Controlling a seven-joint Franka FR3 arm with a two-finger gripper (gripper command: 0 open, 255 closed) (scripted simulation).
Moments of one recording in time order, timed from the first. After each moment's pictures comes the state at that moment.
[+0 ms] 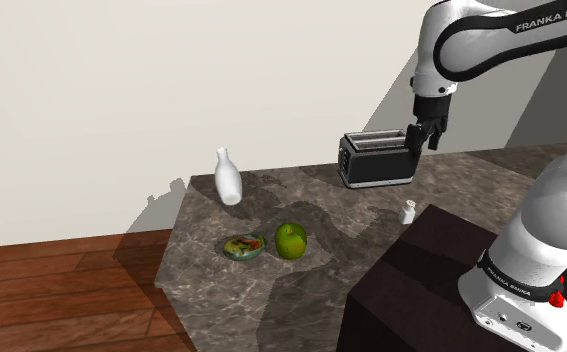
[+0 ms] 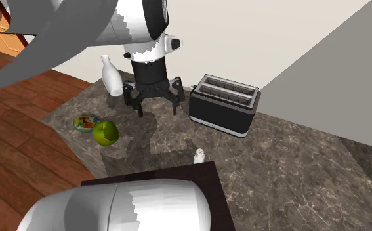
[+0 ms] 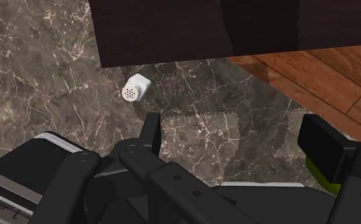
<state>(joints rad) -0.07 -0.79 -0.10 -2.73 -0.11 1.82 0.00</state>
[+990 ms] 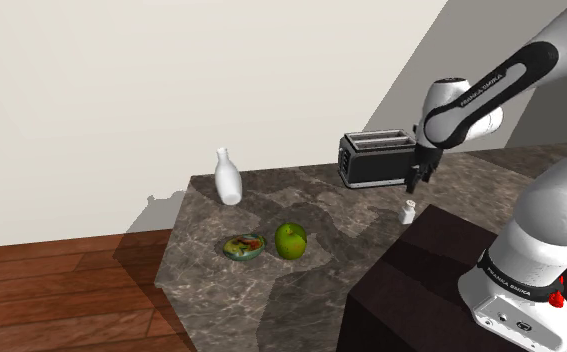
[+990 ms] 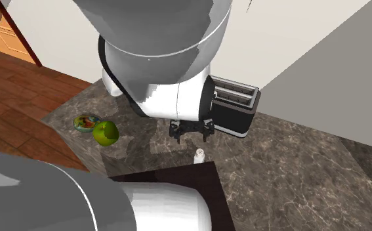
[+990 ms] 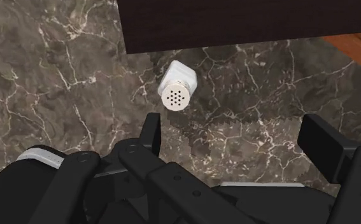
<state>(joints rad) -0.19 -0.34 -0.38 -2.92 -0.27 2.56 -0.22</state>
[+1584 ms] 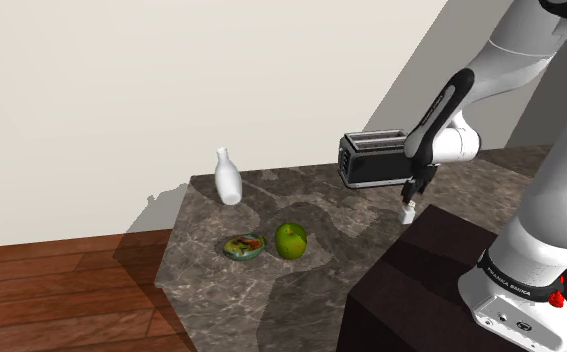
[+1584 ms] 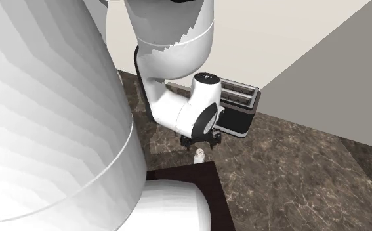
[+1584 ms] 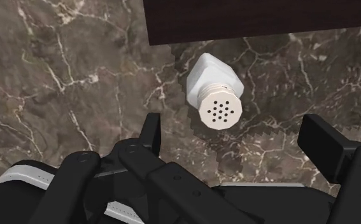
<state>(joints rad) -0.10 0.06 -0.46 -2.85 0.14 2.92 -0.60</state>
